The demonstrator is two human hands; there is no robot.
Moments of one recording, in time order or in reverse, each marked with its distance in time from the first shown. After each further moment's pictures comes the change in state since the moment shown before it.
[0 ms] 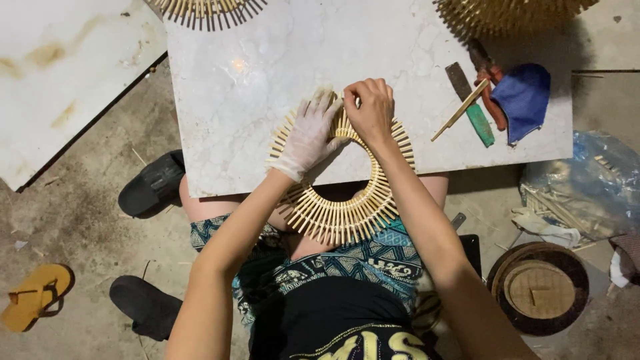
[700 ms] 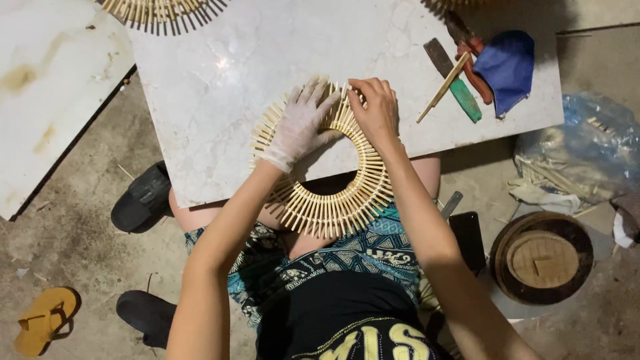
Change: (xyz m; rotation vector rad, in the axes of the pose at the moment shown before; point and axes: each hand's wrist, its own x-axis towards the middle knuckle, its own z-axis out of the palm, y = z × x) left_hand 0.025 0.008 -0.008 -0.019 -0.127 0.153; right_hand -0.032 0.027 -0.037 0.031 -0.058 0.131
